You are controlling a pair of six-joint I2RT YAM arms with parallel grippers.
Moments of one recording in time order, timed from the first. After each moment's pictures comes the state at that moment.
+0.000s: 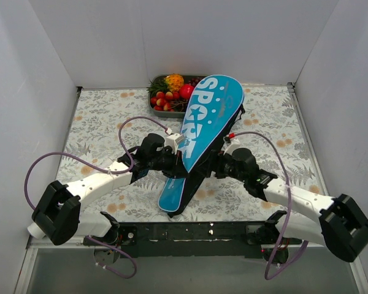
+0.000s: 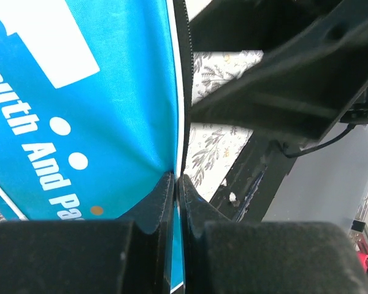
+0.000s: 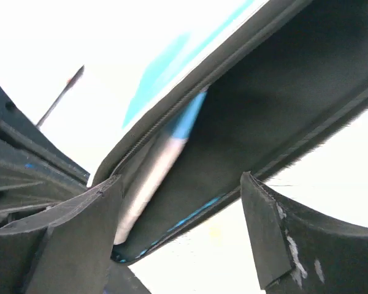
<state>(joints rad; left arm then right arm) -0.70 1.29 0.76 -0.11 0.51 -0.44 0.76 1.16 0.44 0.28 -0.16 0.73</state>
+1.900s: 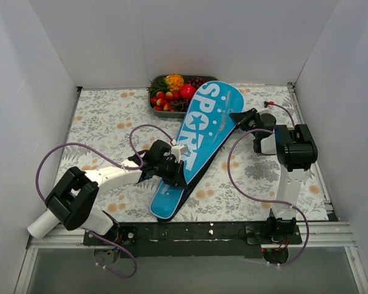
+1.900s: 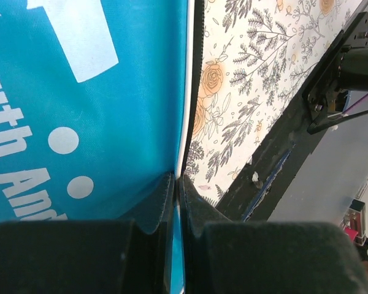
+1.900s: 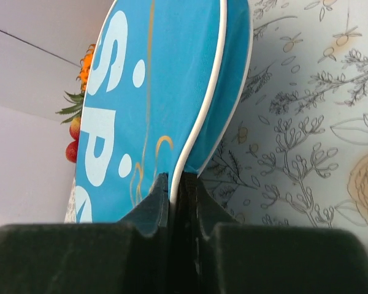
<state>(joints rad) -0.72 1.45 0.73 -0.13 0.53 -0.43 0.06 2.12 0.94 1.04 -0.38 0.91</state>
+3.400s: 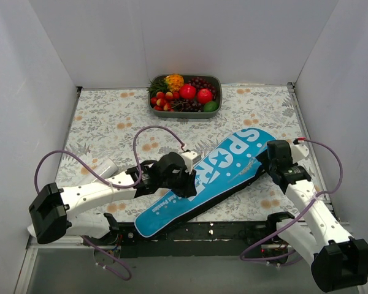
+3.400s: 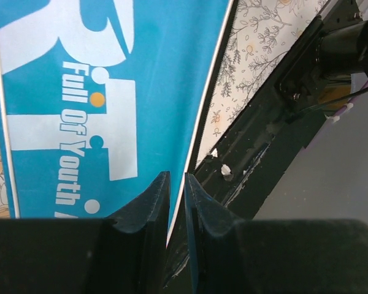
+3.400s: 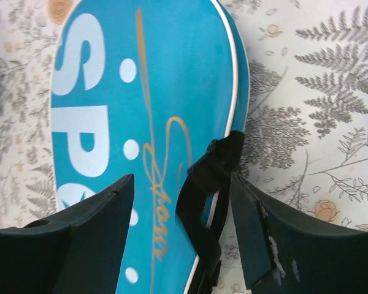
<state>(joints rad) -1.05 1.24 0.83 -0.31 0.17 -0.48 0.23 0.86 0.56 -0.53 0.44 1.01</state>
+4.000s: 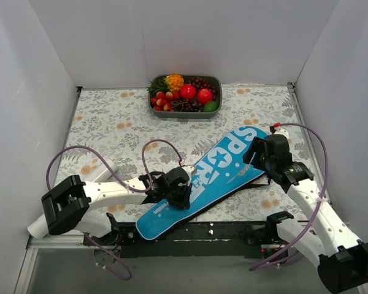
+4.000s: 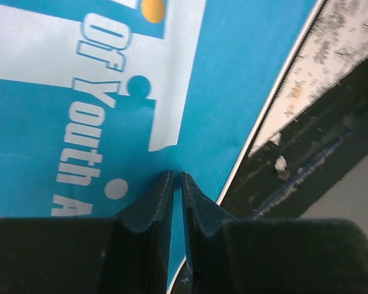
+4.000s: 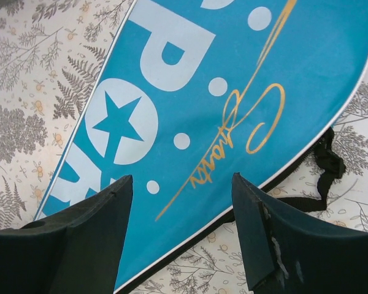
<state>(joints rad) -1.10 1.35 0.68 -0.24 0.10 -0.65 0.33 0.82 0.70 -0.59 0.16 0.59</state>
